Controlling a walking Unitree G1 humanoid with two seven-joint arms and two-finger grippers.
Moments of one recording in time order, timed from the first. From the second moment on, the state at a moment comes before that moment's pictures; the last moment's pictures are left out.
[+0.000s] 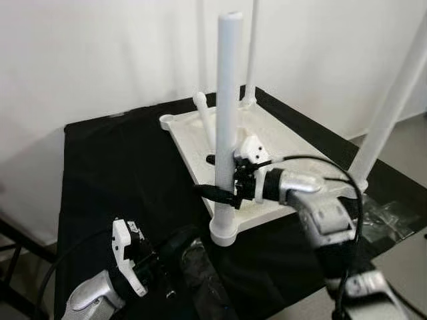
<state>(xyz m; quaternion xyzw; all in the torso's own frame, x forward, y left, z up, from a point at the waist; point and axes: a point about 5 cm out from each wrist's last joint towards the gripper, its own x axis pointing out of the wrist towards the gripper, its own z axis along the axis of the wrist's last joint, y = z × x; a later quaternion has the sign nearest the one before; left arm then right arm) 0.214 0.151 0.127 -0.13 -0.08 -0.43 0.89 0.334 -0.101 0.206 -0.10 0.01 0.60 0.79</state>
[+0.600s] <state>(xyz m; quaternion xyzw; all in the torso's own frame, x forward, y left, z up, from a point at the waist) 0.214 0.150 0.126 -0.13 -0.08 -0.44 0.89 0.343 -0.108 0.199 -0.07 0.04 0.65 0.76</state>
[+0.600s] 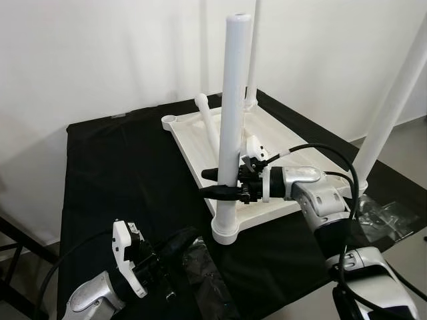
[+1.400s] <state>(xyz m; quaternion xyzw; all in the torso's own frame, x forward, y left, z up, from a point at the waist) 0.212 0.148 0.124 -0.14 -0.08 -0.44 0.88 0.311 -0.086 0.155 -0.05 0.07 0.30 0.95</state>
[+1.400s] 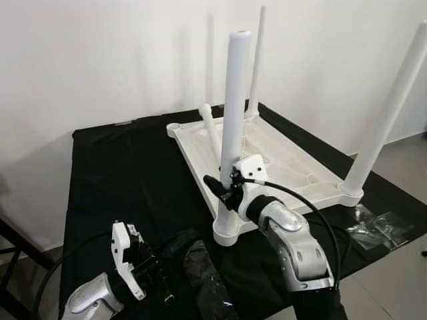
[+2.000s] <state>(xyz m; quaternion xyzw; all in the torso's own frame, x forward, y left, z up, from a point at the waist) 0.214 0.147 0.125 -0.13 -0.08 -0.44 0.88 0.341 -0.099 0.207 -0.08 0.02 0.59 0.80</state>
